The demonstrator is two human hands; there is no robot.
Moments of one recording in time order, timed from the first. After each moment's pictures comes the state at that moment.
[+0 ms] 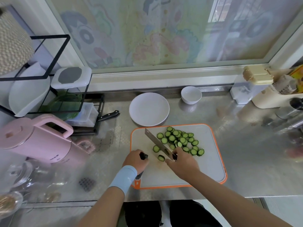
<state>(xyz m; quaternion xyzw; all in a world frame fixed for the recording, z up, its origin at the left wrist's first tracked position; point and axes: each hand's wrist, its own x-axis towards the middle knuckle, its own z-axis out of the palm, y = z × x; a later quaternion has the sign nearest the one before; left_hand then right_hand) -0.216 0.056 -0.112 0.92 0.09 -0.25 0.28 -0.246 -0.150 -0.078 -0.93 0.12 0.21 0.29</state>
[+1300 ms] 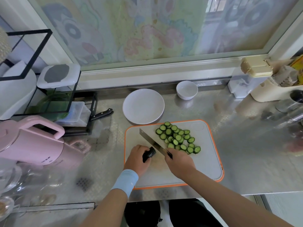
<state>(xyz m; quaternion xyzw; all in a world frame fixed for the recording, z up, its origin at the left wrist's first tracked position) -0.221 0.033 -0.142 0.94 -0.04 -0.12 0.32 -0.240 -0.162 -0.098 -0.93 0.06 0.21 0.29</state>
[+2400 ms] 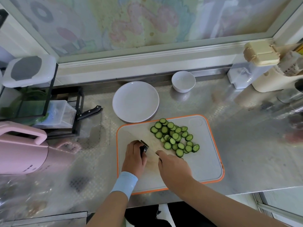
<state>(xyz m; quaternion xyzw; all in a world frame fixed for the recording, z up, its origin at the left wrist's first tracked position) -0.205 0.023 -0.178 0.94 -0.12 0.06 0.32 -0.246 -0.144 -0.087 -0.96 -0.01 0.20 0.20</state>
